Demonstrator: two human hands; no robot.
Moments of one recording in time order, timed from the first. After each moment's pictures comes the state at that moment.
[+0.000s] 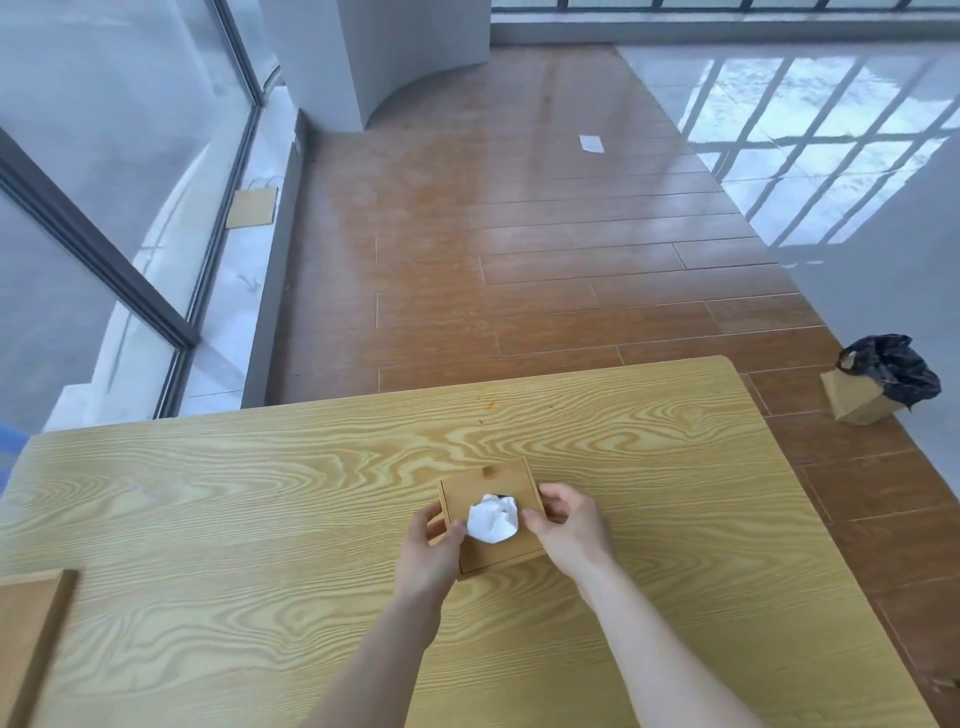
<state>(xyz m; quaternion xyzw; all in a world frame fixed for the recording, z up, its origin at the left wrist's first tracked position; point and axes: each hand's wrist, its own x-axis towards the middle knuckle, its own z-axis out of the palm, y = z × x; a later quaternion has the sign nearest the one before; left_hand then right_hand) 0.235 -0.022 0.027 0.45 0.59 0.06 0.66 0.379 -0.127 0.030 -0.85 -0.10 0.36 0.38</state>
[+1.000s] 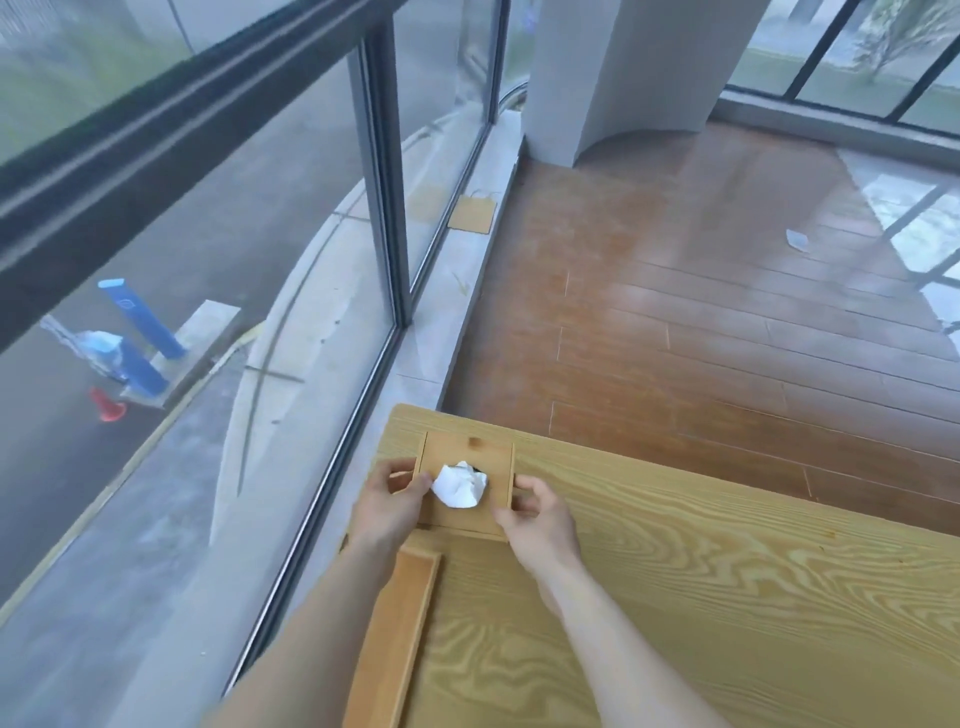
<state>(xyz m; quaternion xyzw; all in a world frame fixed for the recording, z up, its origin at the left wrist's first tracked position) -0.137 0.348 0.046 0.42 0.65 0.22 0.59 0.014 0.258 0.048 -0.79 -0.21 0.43 0.38</state>
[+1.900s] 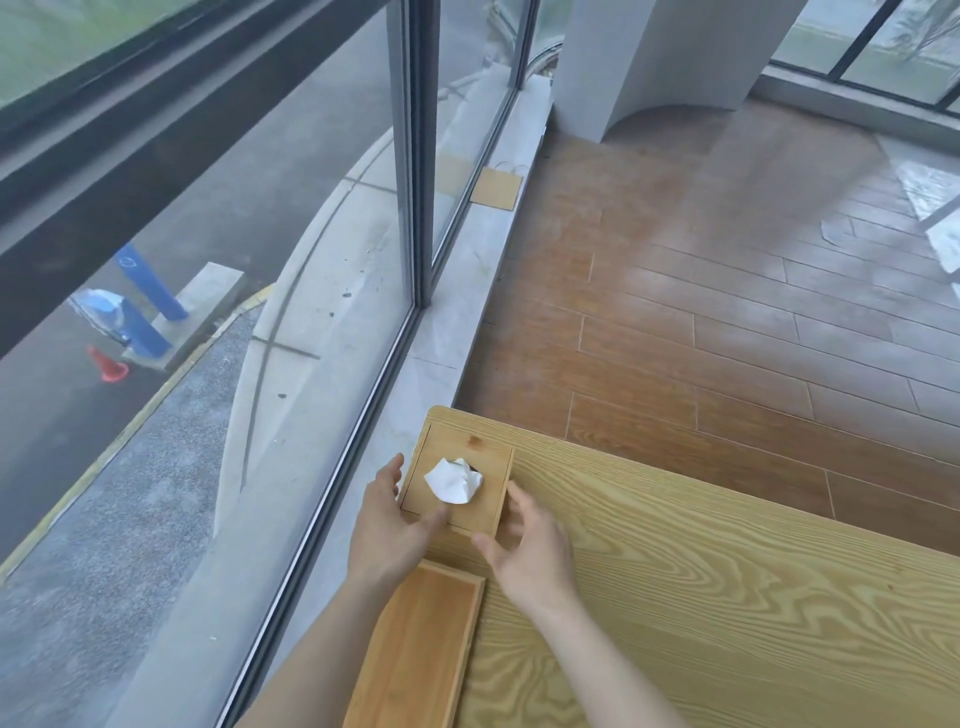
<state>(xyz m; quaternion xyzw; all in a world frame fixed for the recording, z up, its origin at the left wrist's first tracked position) -0.186 0.386 -0.003 0.53 0.63 0.17 0.55 -0.038 0.305 0.007 -0.83 -0.36 0.35 0.25</state>
